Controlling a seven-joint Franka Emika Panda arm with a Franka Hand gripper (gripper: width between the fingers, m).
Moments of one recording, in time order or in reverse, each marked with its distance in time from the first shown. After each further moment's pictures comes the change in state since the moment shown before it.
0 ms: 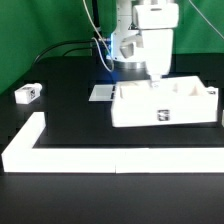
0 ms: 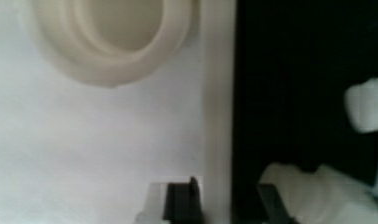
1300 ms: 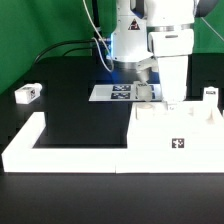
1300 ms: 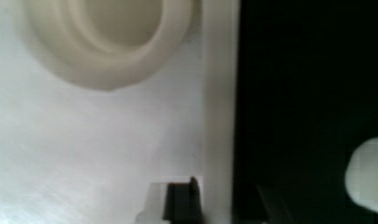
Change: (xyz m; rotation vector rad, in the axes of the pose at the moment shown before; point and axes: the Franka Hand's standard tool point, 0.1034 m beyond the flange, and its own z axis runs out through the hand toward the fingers) arm 0.029 0.015 0.041 0.007 0.028 0.083
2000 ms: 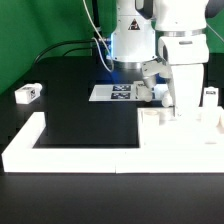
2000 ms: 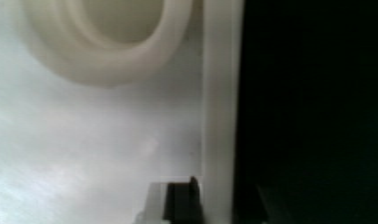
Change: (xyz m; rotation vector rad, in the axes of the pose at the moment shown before) arm 0.007 0.023 0.005 0.055 -0.028 -0.080
